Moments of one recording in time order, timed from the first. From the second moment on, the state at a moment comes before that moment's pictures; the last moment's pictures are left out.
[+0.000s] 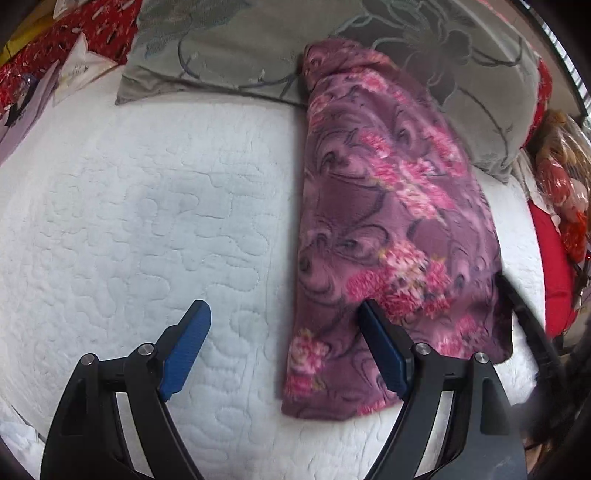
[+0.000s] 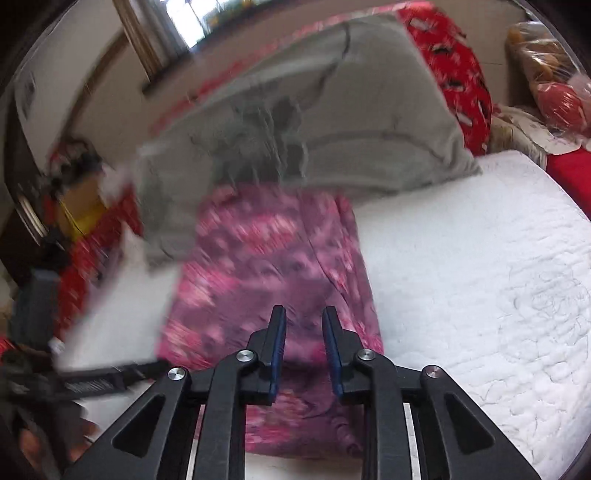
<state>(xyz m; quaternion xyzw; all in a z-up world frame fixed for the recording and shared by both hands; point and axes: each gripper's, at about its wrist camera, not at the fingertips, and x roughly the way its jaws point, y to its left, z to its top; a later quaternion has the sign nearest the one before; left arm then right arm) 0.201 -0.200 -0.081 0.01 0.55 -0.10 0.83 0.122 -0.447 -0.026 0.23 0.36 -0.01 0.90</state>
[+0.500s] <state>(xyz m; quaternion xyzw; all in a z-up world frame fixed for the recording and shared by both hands) 0.269 -0.207 -0.068 -0.04 0.56 -0.12 0.81 0.196 -0.475 -0.038 0.23 0.44 0.00 0.87</state>
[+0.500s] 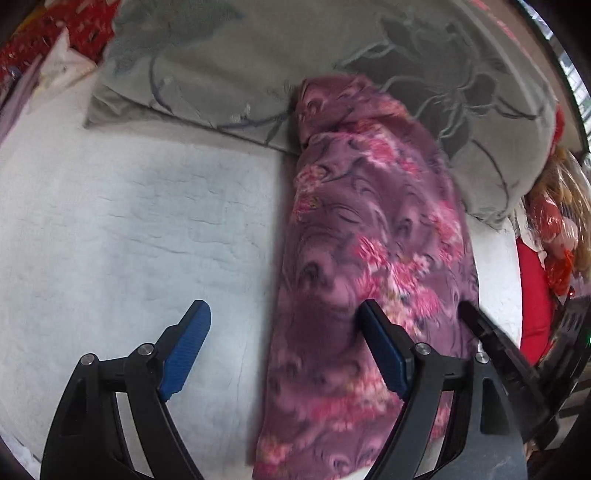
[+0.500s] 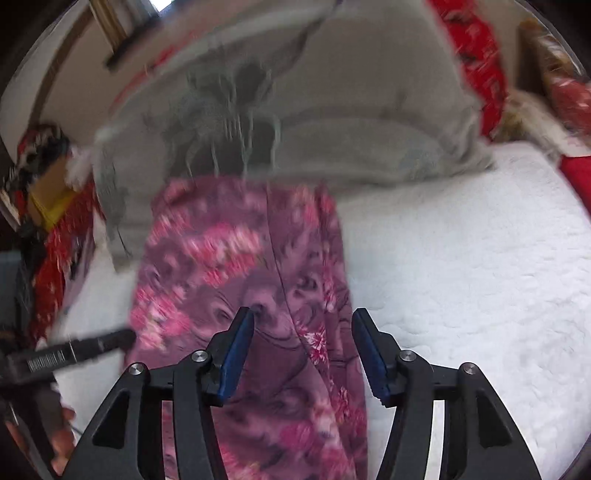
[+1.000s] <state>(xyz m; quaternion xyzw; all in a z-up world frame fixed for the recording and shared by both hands) 0.330 -0.215 -0.059 -0.07 0.57 -0.13 0.81 0.257 -0.505 -0.041 0.31 0.43 0.01 0.85</state>
